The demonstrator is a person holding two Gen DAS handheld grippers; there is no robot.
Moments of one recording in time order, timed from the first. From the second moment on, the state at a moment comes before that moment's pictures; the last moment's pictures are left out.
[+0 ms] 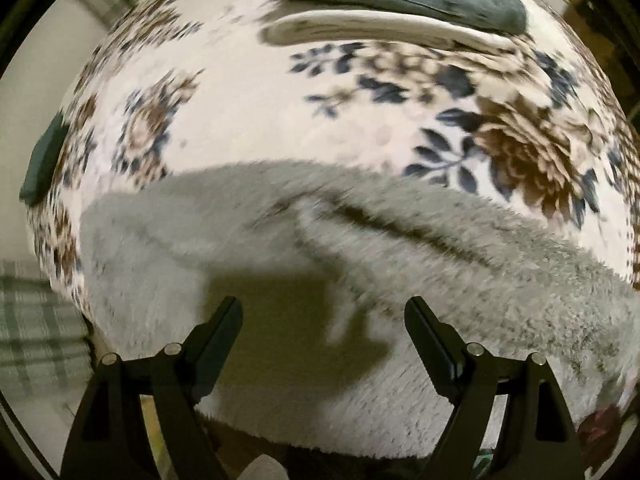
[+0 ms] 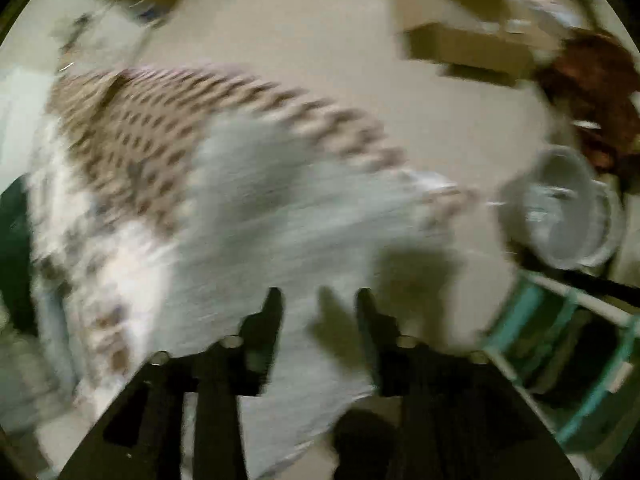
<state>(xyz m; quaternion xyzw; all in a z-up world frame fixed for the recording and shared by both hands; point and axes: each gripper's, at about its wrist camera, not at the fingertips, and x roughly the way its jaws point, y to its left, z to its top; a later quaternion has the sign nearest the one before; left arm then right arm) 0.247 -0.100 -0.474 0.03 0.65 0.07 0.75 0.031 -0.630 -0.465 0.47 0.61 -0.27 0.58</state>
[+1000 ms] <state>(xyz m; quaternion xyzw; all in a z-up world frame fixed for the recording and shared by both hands) 0.217 -0.121 -0.515 0.08 0.69 0.05 0.71 -0.015 -0.654 -0.535 0.58 0.56 -0.28 0.53</state>
